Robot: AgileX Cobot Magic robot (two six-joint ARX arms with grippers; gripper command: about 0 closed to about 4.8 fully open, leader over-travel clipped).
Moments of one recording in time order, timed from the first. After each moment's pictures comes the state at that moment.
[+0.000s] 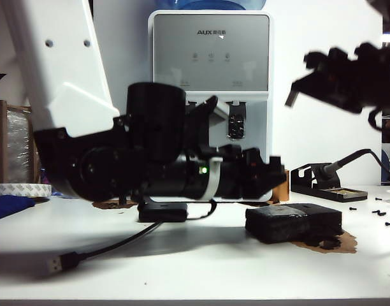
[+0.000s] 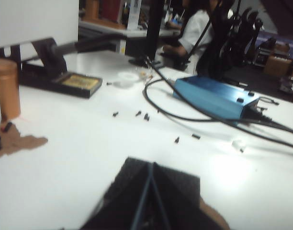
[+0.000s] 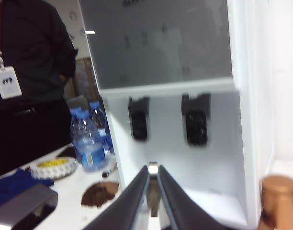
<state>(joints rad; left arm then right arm) -0.76 2.23 0.96 1.23 0.34 -0.14 0.30 1.47 0.27 1.36 -0.23 0.16</state>
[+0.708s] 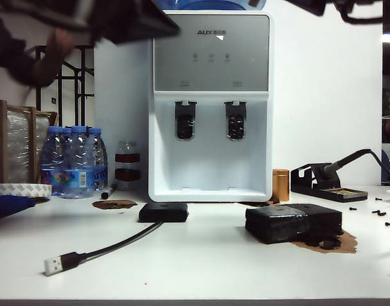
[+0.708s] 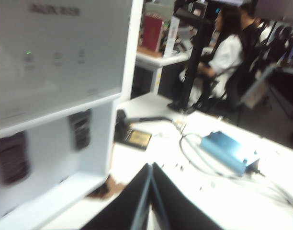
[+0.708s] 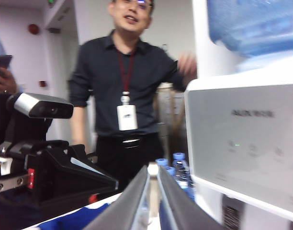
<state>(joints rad) -0.45 1.35 0.89 0.34 0.51 -0.09 0.30 1.21 0.59 0.93 -0.58 0.21</state>
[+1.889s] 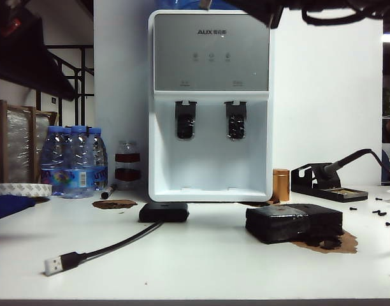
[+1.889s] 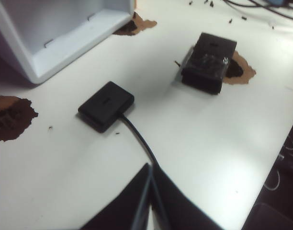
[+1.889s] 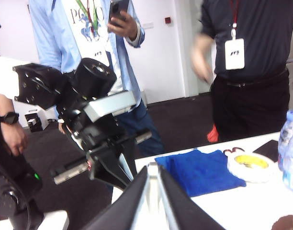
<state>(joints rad) -0.27 1.09 0.79 -0.44 0.50 0.40 0.30 1.46 0.93 0.58 -1.15 0.16</state>
